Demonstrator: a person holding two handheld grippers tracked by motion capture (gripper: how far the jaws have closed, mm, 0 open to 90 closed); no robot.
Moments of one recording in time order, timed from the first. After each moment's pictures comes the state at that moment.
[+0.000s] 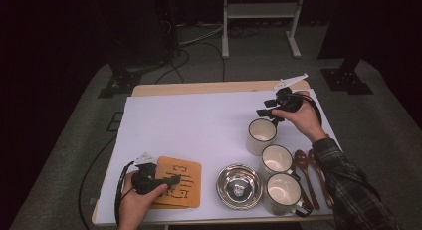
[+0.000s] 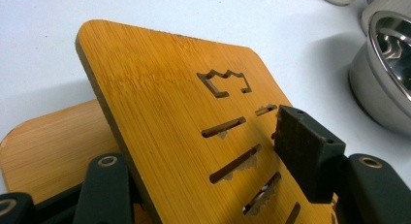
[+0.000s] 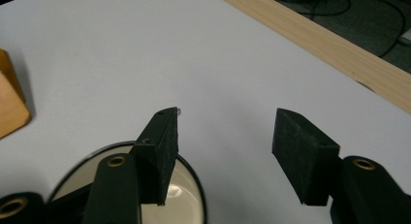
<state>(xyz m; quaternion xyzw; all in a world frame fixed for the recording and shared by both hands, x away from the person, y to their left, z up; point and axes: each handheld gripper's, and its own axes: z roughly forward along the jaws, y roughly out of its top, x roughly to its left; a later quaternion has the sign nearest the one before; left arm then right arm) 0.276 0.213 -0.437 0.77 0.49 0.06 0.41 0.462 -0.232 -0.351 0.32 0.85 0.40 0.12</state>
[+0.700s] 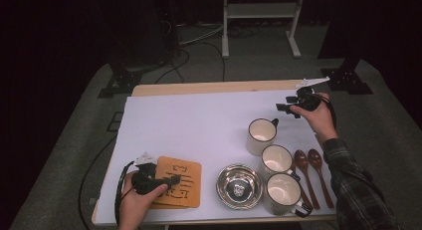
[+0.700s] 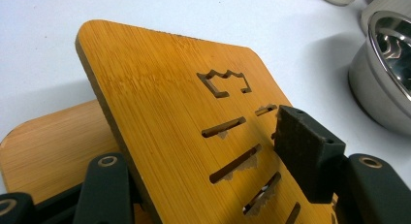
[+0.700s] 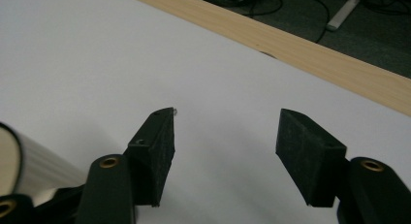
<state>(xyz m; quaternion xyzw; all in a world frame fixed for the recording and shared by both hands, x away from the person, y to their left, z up) 0.276 0.213 -0.437 0.77 0.49 0.06 0.41 0.485 -0.298 -0.383 0.41 0.80 0.41 0.17</state>
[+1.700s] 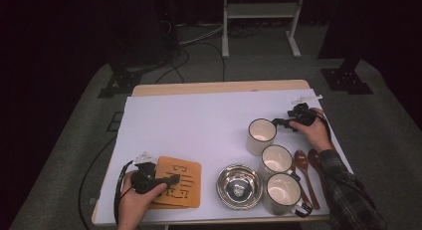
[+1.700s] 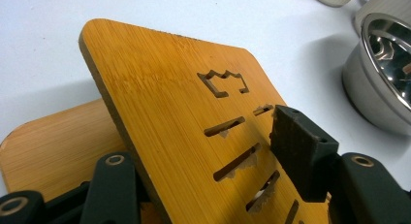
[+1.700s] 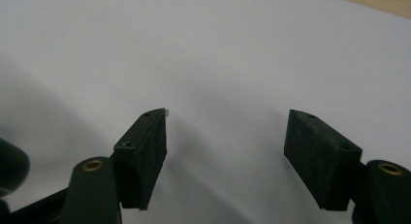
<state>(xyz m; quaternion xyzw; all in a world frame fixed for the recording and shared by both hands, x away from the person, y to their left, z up) 0.276 0.215 -0.434 0.77 0.49 0.05 0.41 0.489 -0.306 -0.458 0.43 0.80 0.37 0.18</state>
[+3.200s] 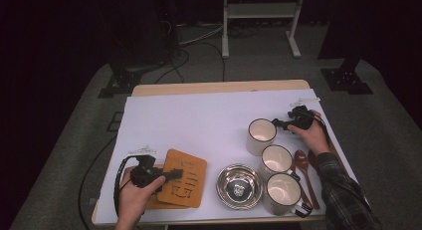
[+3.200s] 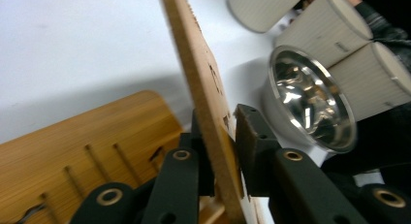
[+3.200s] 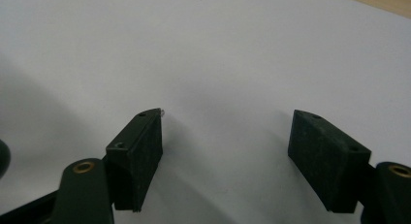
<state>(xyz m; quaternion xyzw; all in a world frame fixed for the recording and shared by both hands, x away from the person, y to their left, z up) 0.279 0.207 -0.401 0.76 0.45 -0.04 0.47 0.486 -0.303 -0.464 0.43 0.80 0.36 0.20</state>
